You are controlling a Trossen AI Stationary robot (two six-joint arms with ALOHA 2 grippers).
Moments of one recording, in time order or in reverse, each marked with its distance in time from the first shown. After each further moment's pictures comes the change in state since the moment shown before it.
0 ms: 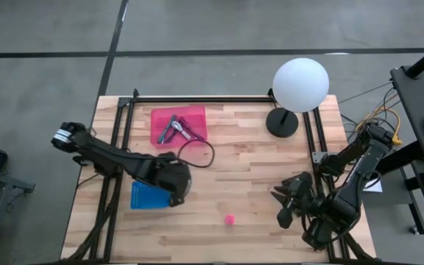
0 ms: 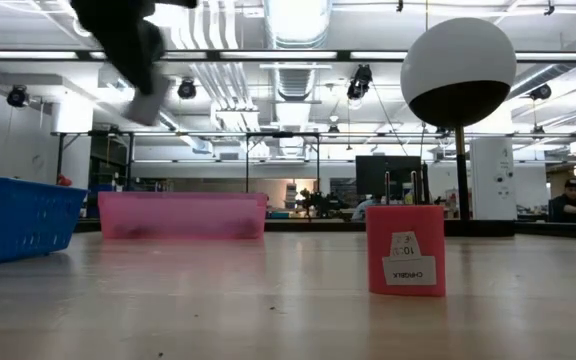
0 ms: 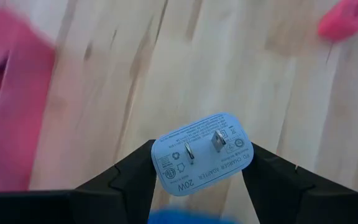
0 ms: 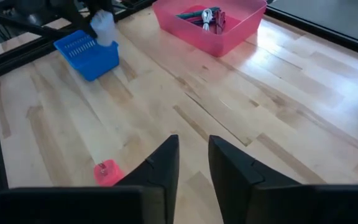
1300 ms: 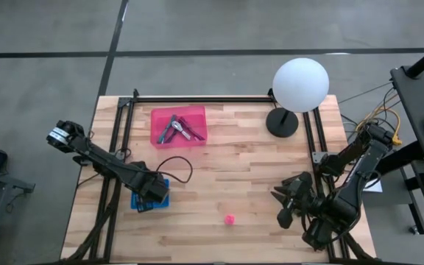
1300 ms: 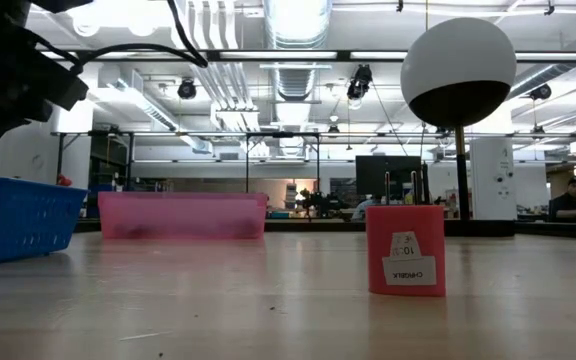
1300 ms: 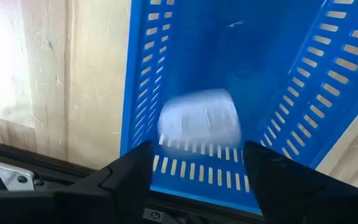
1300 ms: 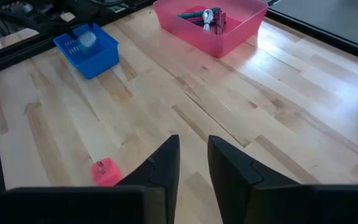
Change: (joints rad) left arm -0.115 -0.073 -0.310 -0.287 0.347 -0.200; right arm 0.000 0.000 0.000 0.000 -0.001 -0.023
